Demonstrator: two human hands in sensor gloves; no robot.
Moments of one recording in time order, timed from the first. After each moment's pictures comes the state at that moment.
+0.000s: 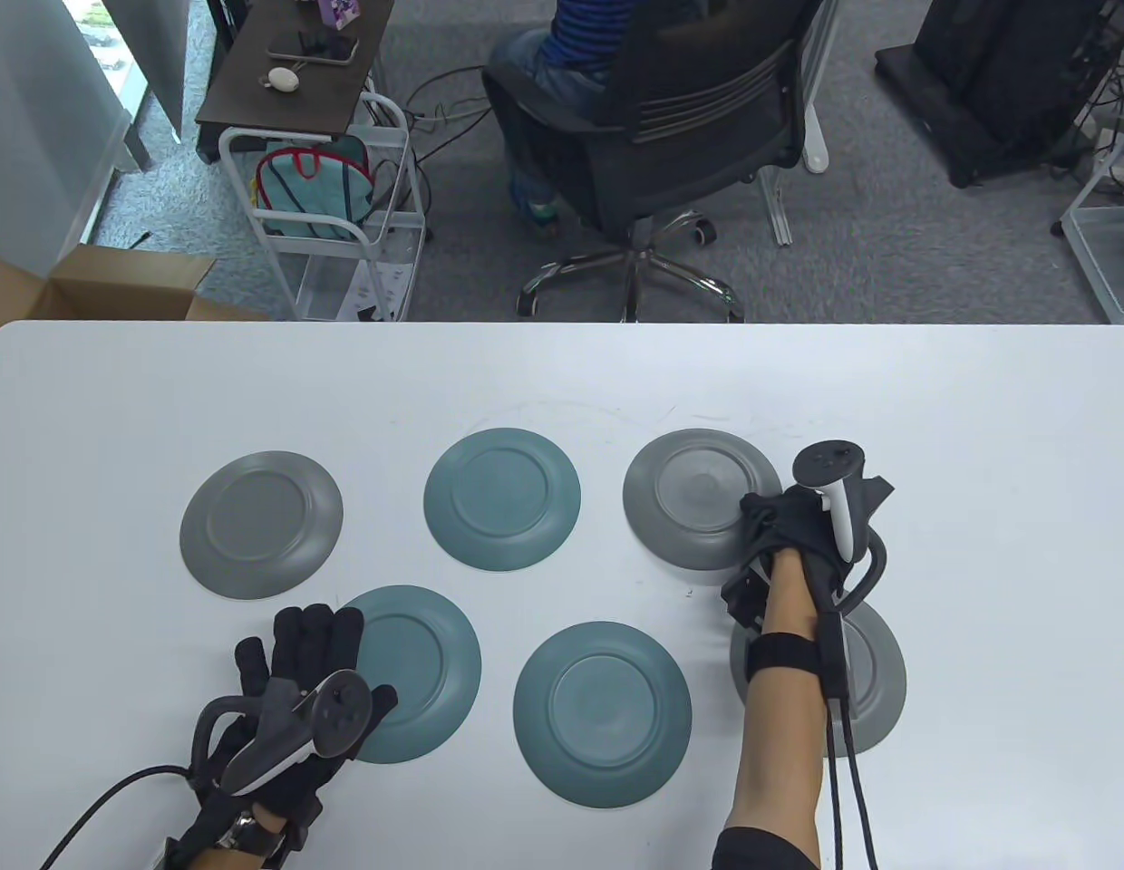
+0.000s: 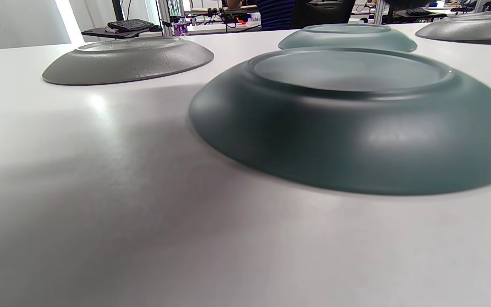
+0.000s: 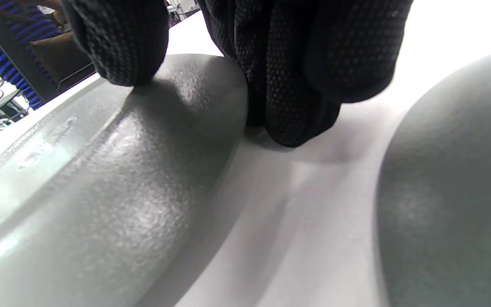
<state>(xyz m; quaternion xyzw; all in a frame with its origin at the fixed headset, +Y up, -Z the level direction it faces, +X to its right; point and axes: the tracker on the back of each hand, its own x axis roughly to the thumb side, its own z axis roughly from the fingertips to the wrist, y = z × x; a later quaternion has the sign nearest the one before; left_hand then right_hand) -0.264 -0.755 -0.165 -0.13 -0.07 -0.04 0.99 0.229 -0.758 -0.353 -0.33 0.15 0.90 0.26</state>
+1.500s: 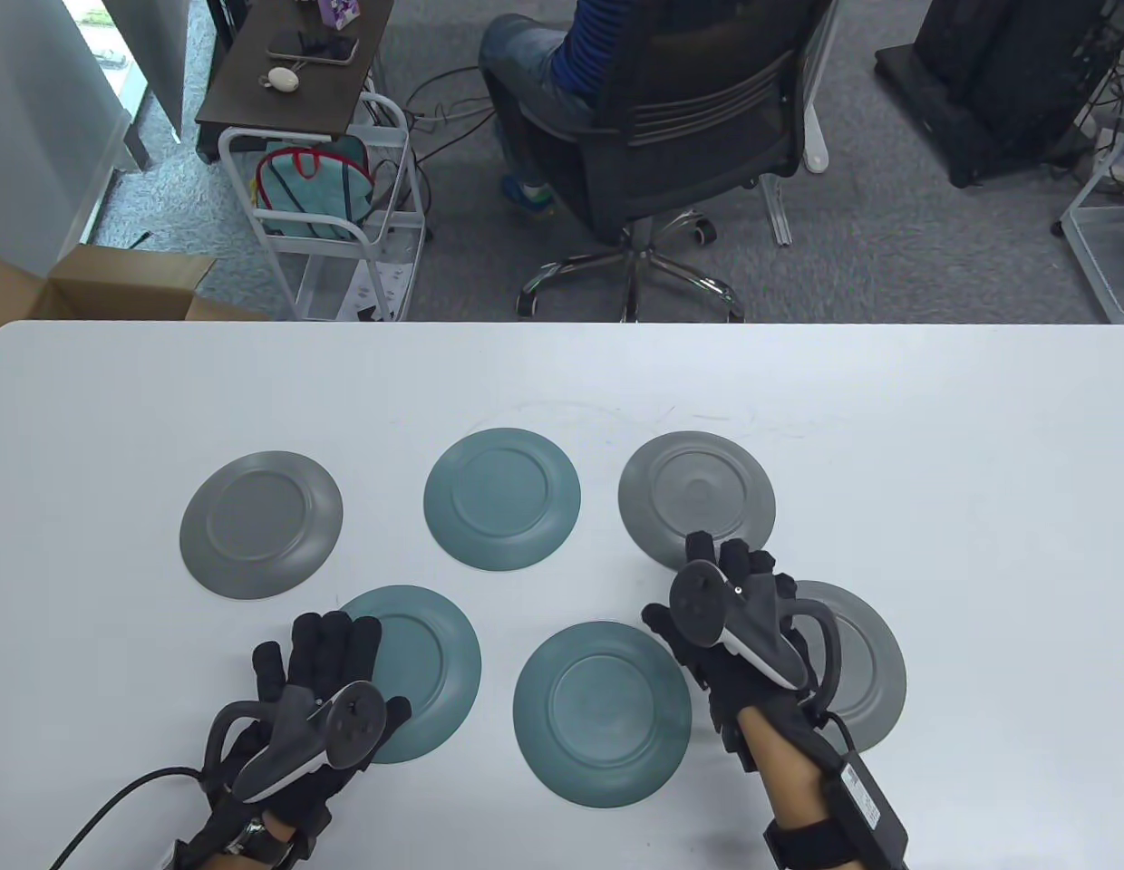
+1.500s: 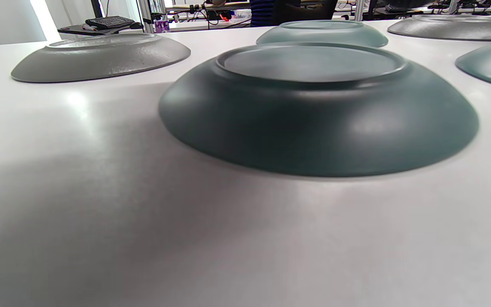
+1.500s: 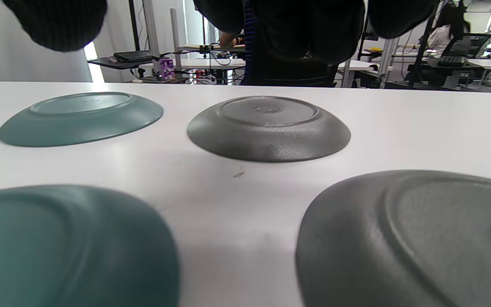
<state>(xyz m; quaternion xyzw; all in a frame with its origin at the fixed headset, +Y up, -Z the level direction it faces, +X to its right) -0.251 -0.760 -0.159 -0.13 -0.10 -0.04 0.99 0.119 -0.710 -0.218 0.03 0.08 1.00 0.03</state>
